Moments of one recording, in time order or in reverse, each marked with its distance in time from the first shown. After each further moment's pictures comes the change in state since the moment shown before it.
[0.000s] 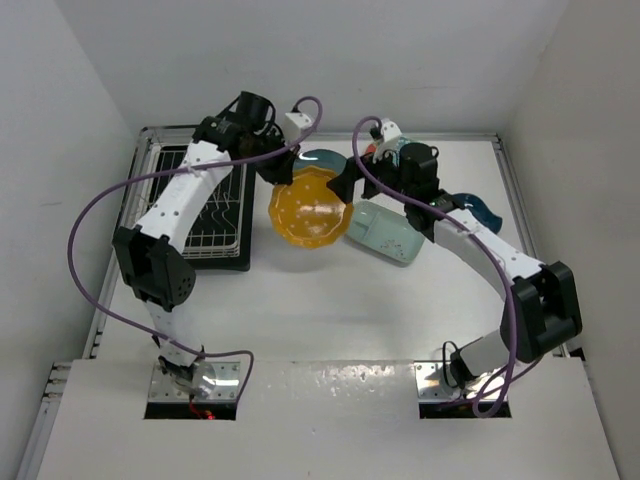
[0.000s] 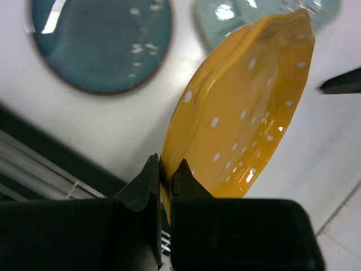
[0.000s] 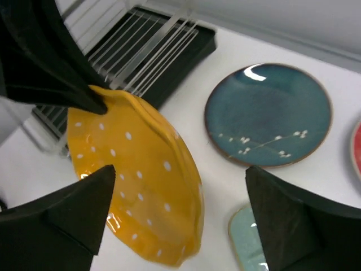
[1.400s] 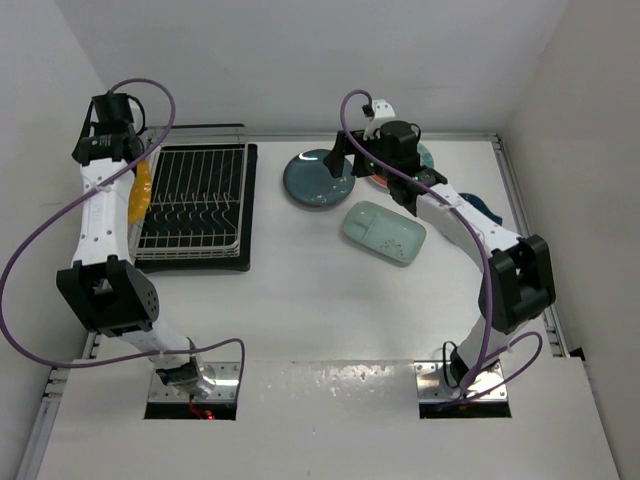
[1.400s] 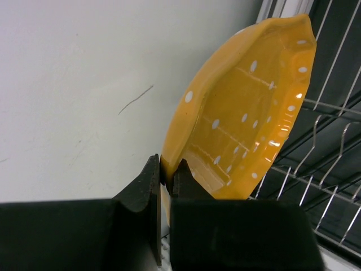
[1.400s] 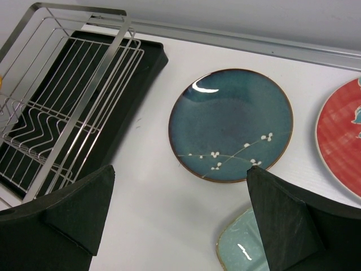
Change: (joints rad) left arm 0.588 -0.219 -0.201 0.227 -0.994 -0.048; right arm 0.023 0.204 0.287 -0.144 0.265 0.084
